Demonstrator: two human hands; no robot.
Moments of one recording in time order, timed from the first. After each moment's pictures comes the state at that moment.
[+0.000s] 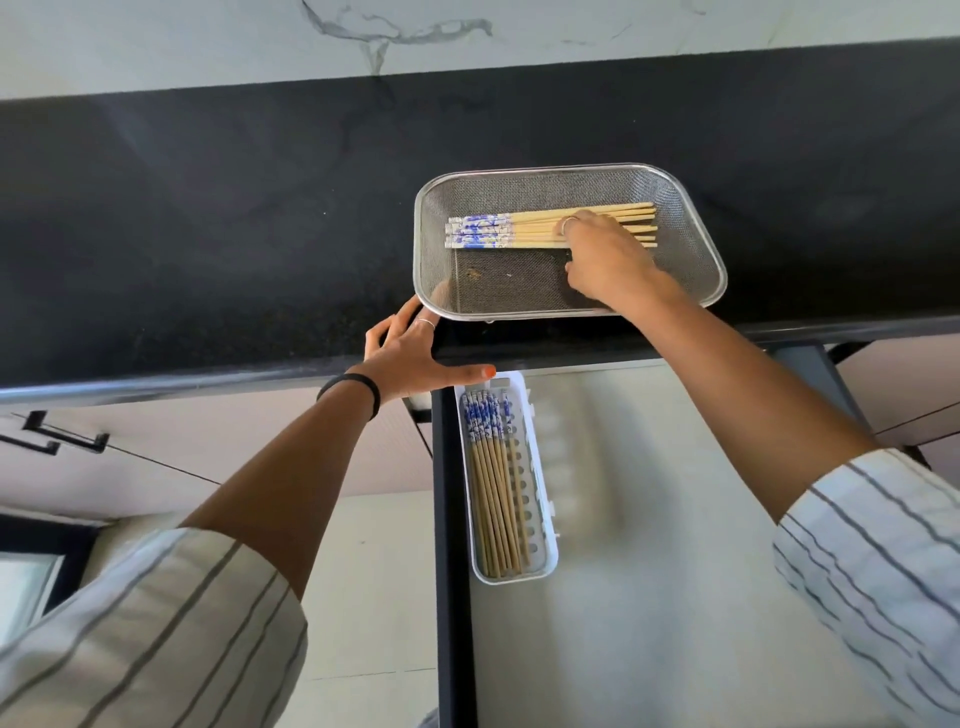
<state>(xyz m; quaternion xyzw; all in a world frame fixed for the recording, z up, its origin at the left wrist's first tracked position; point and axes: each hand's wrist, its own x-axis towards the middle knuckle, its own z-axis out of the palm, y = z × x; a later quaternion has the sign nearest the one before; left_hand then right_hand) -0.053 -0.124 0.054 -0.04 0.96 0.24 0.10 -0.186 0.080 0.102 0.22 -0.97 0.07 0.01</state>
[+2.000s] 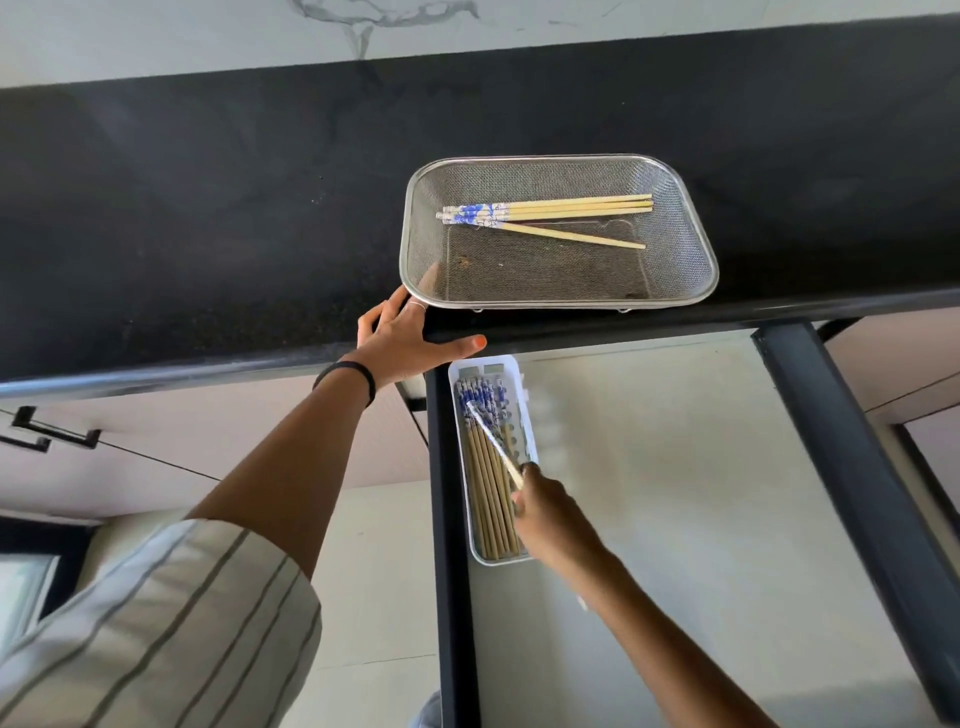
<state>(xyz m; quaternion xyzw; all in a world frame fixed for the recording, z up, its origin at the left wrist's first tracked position) -0.053 -0.123 0.054 -0.07 0.96 0.26 0.10 0.051 0.085 0.004 0.05 -0.92 0.24 -0.31</state>
